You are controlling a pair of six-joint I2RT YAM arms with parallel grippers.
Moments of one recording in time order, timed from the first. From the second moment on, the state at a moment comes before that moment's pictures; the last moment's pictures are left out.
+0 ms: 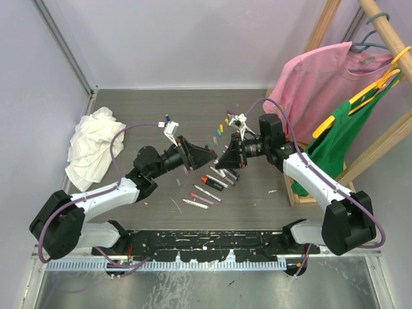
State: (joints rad) left arm -0.72 1.25 0.58 0.85 0.39 -0.89; right arm 0.37 1.29 0.91 -0.14 -1.20 0.10
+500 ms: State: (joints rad) left arm -0.73 1.27 0.60 0.77 0.34 -0.86; right arm 0.38 1.30 0.91 -0.17 -1.16 0.09
